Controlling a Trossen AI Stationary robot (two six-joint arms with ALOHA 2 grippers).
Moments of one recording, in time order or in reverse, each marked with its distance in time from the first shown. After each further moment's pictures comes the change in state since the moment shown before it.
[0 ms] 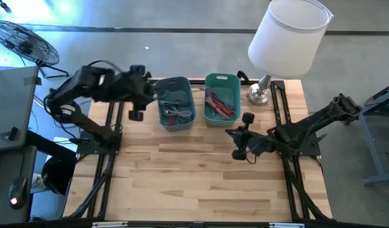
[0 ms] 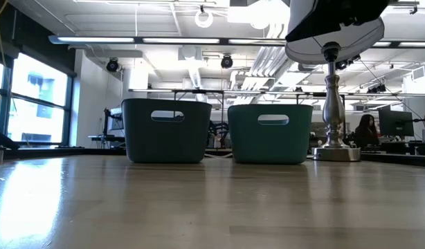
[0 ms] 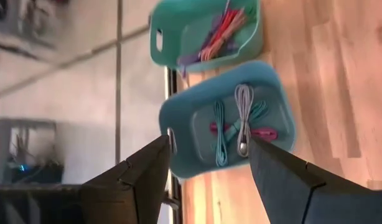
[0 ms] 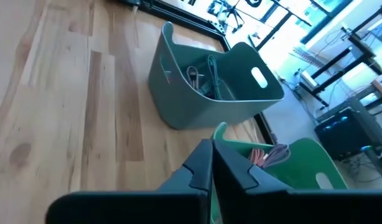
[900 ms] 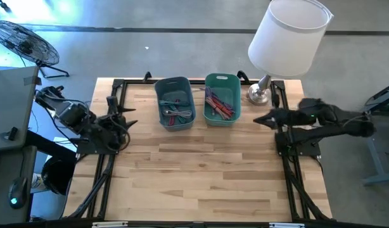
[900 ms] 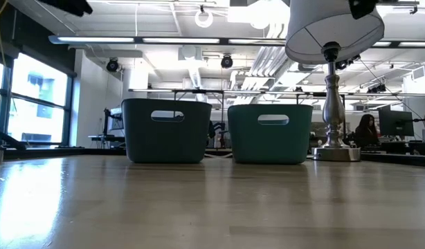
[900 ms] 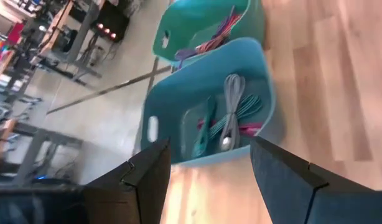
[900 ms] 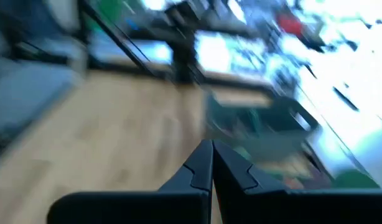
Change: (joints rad) left arm -0.586 -0.642 -1.018 0.284 -0.491 -0.516; right arm -0.366 -0.654 -0.041 -0.252 -0.720 -0.073
